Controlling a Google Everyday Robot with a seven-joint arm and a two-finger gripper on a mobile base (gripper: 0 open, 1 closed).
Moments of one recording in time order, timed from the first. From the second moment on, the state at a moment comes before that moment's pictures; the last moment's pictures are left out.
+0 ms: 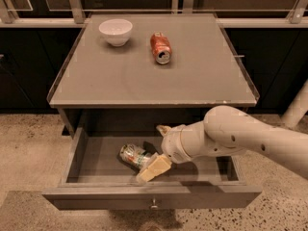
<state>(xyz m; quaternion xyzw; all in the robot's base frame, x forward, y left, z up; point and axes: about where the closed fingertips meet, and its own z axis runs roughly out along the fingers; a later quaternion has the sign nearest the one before) 0.476 -0.001 0.693 -0.51 0.75 0.25 0.33</state>
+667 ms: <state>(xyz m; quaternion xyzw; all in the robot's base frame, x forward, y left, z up) 0.473 -0.007 0.688 -0.50 0.76 0.25 0.32</state>
